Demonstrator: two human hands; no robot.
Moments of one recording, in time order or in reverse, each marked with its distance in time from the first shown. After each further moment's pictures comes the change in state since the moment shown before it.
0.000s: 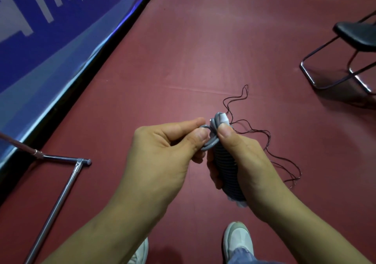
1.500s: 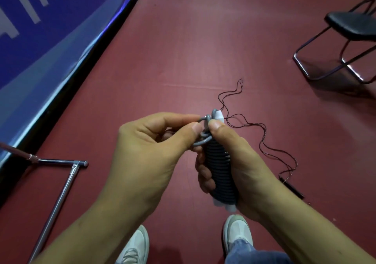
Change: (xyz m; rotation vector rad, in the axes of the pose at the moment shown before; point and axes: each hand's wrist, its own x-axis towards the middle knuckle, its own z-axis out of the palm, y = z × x) left_hand 0.002 0.001 0.000 -0.026 -0.060 0.091; right_hand -0.002 0.004 0.006 0.362 -0.087 0.191
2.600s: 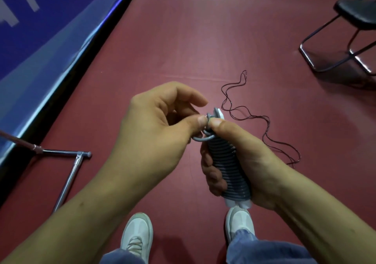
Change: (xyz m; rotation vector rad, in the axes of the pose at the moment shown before) left_hand 0.010 0.012 -0.007 0.322 -0.091 0.081; right_hand -0.004 -0.002 -0.007 -0.041 -0.139 0.255
